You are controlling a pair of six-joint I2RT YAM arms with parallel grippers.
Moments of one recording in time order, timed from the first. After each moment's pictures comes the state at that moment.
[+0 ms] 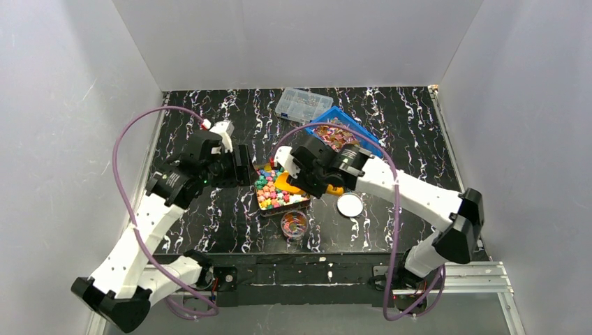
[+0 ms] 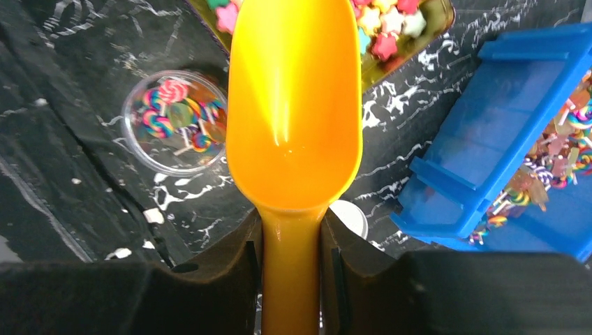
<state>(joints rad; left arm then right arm) -0.49 1.02 1.21 -0.96 0.05 -0.48 1.05 1.50 1.47 -0.93 0.04 -0.24</state>
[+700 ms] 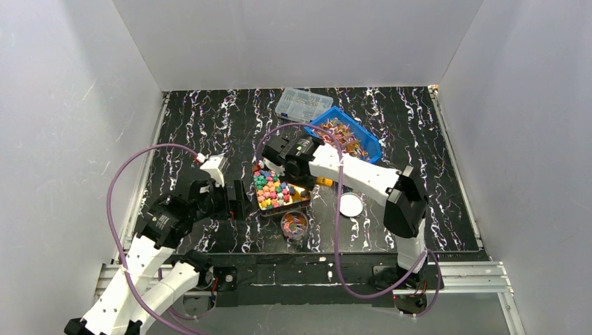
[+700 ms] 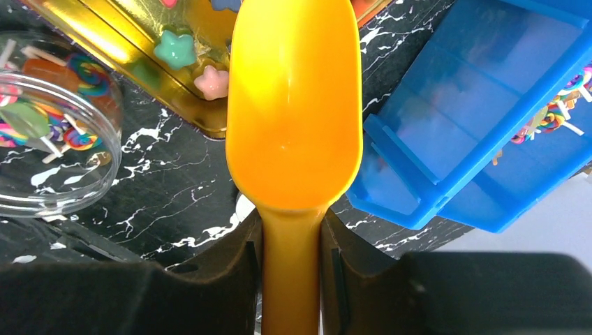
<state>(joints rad) -0.49 0.66 0.87 -0.95 0.09 -0.44 1.04 1.91 1.76 -1.20 0.31 -0.26</state>
